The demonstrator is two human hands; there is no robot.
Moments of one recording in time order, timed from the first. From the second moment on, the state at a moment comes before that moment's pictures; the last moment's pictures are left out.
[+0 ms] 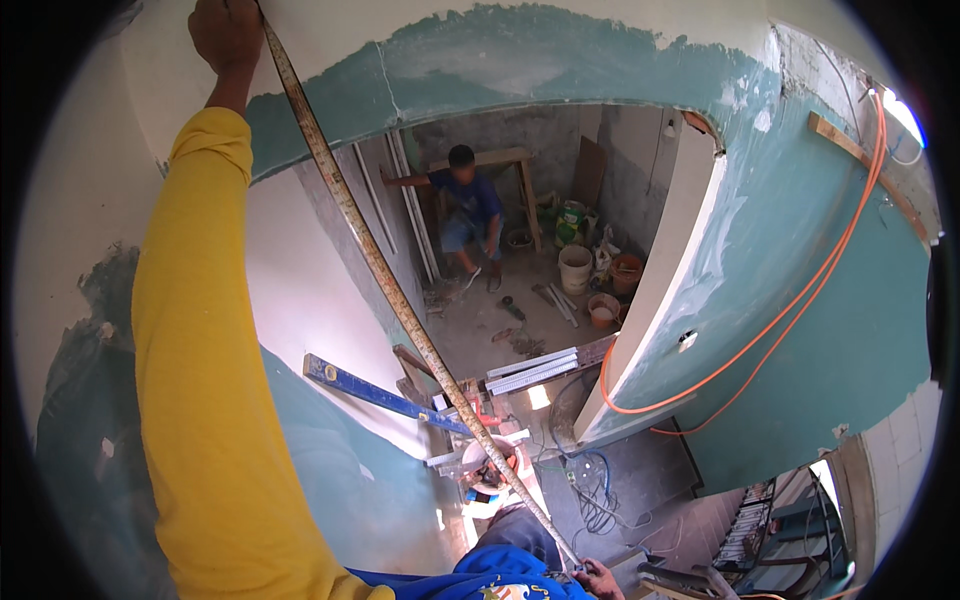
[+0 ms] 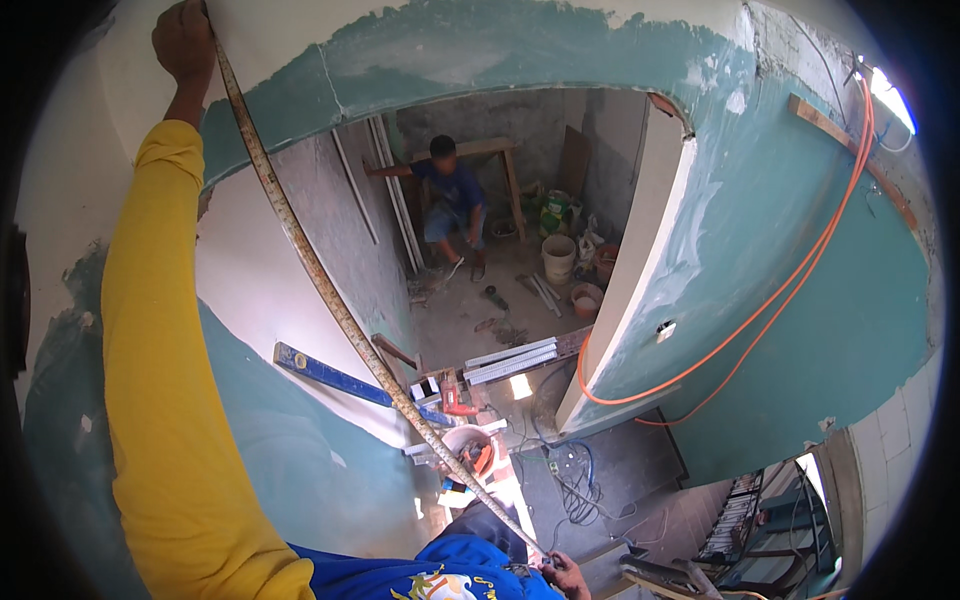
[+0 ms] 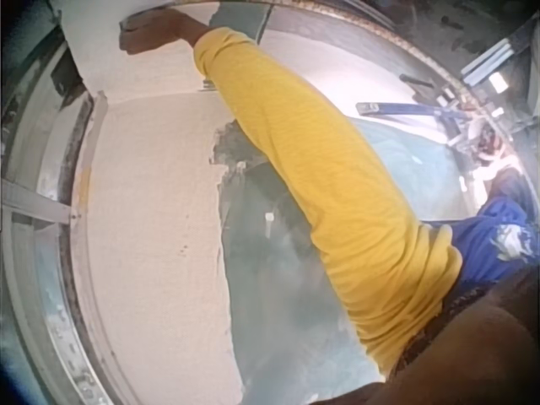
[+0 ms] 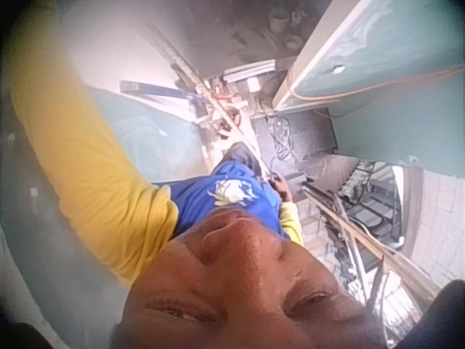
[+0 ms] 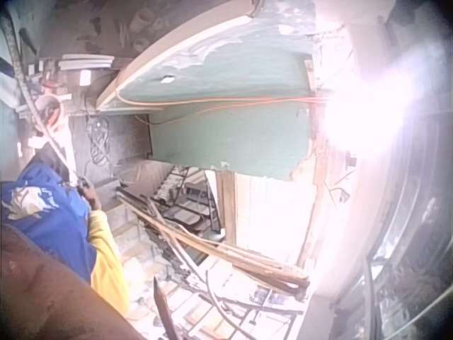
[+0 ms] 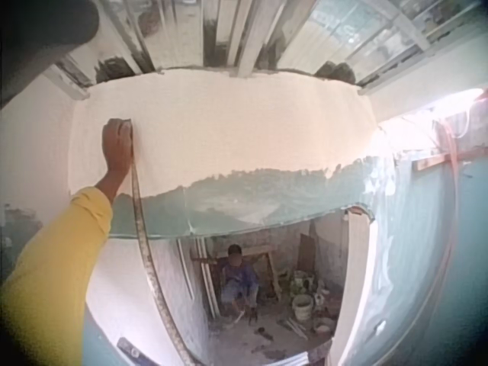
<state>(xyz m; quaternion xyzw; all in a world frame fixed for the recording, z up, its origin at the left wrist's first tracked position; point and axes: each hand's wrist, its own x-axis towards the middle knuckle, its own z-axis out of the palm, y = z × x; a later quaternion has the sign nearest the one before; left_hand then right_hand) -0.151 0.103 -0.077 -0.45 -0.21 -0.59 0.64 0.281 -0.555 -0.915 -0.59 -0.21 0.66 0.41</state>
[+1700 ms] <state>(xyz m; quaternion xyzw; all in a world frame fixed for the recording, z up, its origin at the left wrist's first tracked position) -0.133 0.082 -0.082 -0.50 -0.27 -0.68 0.47 0.282 -0.555 -0.925 -0.69 -0.23 0.60 0.33</state>
